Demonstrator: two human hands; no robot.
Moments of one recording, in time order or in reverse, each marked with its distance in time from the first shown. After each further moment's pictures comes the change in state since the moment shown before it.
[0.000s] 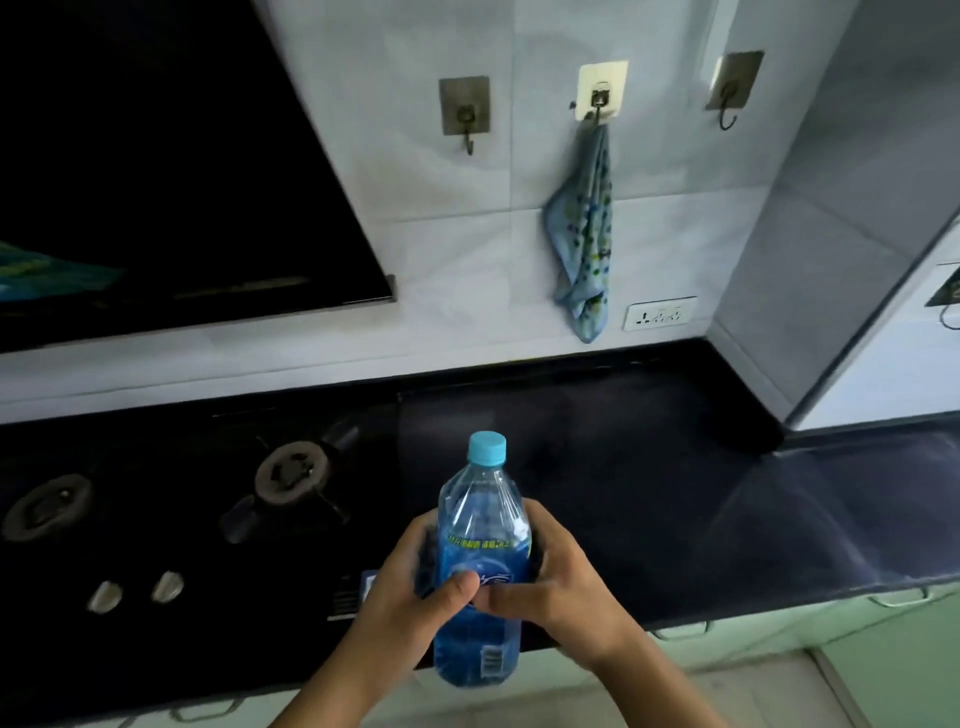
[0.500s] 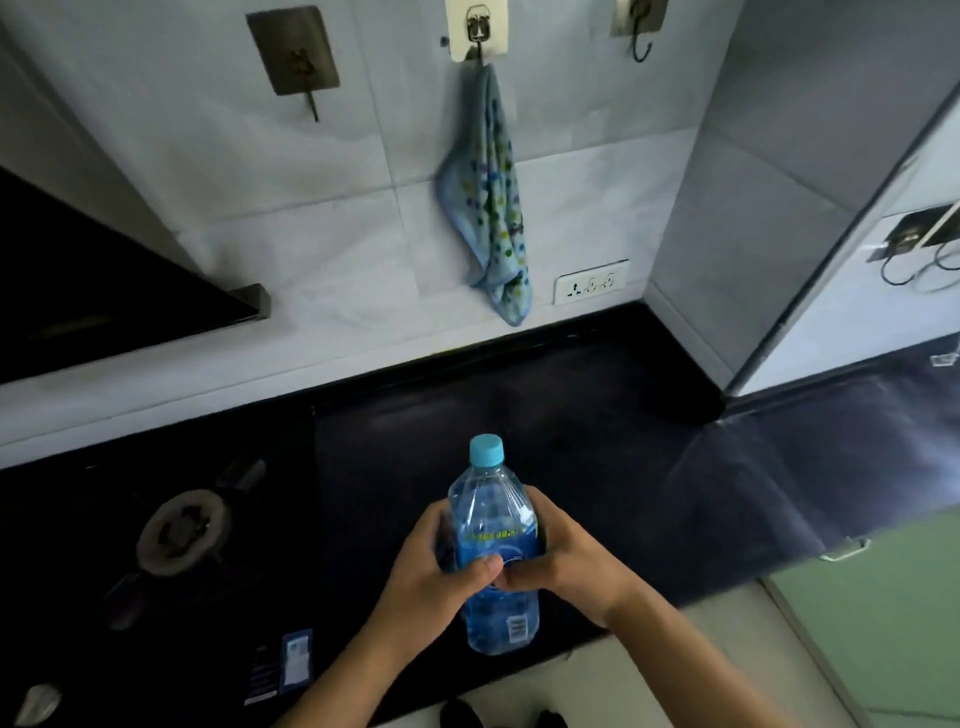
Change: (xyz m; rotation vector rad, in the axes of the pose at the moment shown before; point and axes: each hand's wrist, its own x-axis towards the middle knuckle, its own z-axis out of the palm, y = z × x) left_hand 0.143 -0.038 0.060 0.084 -0.060 -0.112; right_hand 0.056 0.009 -0.138 -0.073 0.033 0.180
